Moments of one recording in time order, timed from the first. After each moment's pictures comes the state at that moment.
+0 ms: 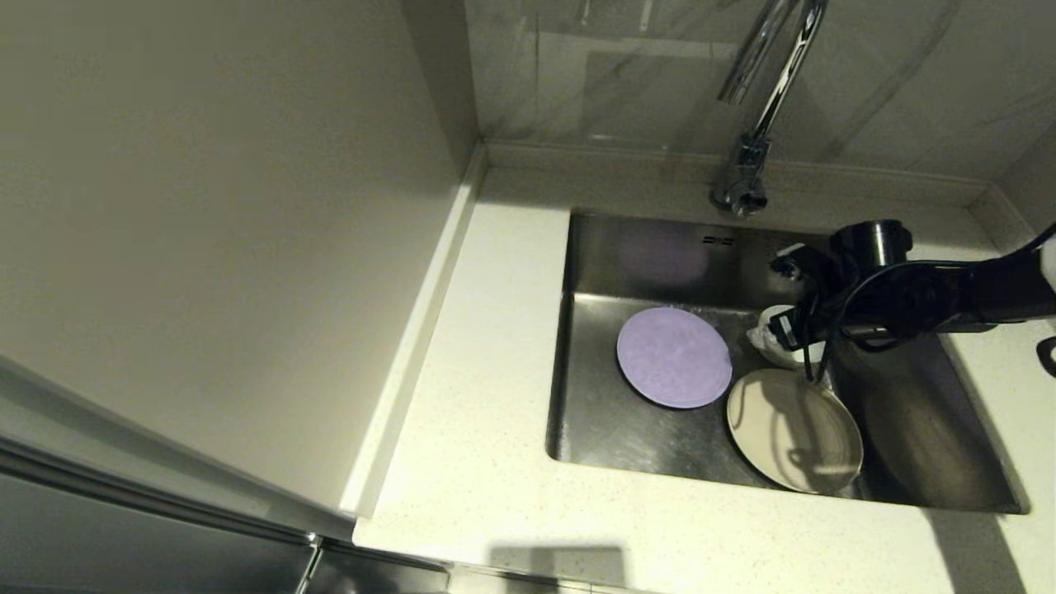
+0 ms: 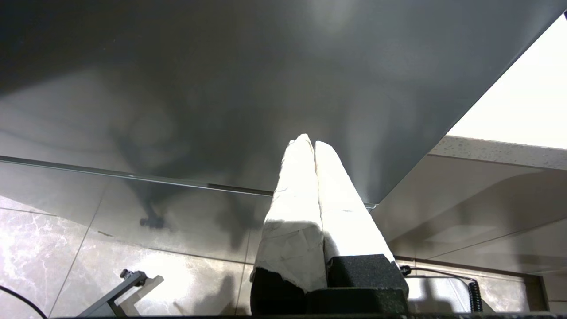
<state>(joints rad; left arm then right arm) 0.00 0.00 0.00 0.00 0.02 -0.02 -0.05 2.20 -1.59 0.01 0.05 -0.37</state>
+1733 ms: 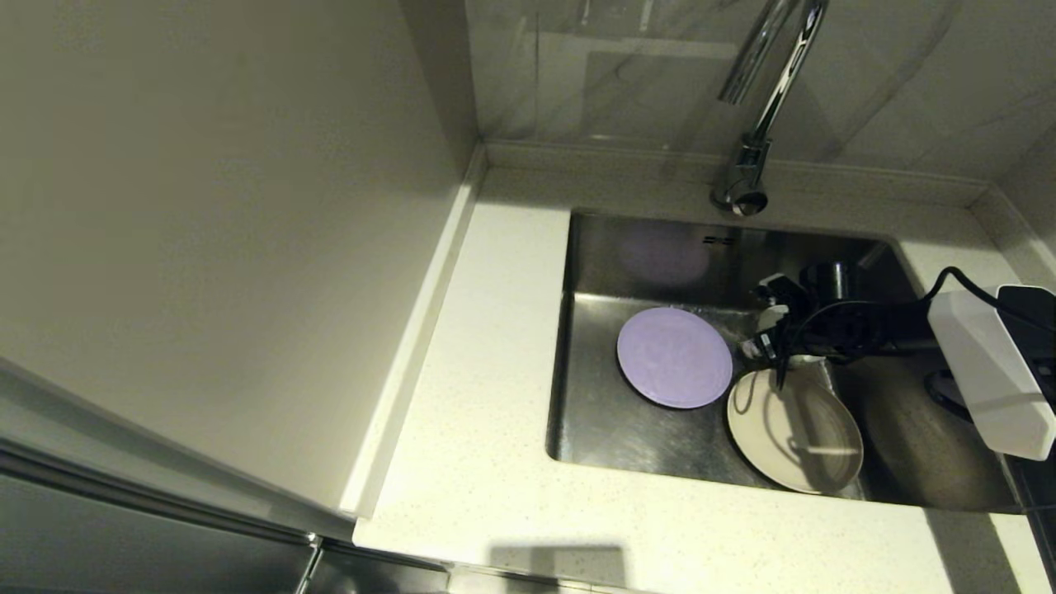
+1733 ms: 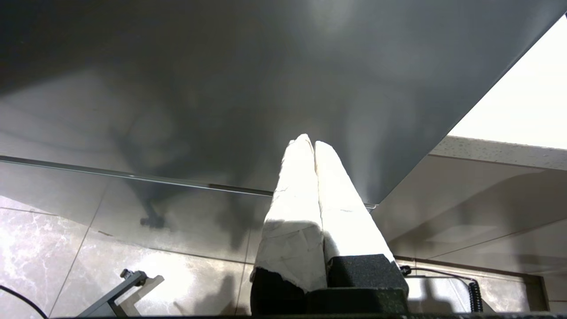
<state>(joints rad) 0.00 0.00 0.00 0.00 0.02 -0.02 -0.11 2.57 -1.97 -0.01 0.03 -0.42</state>
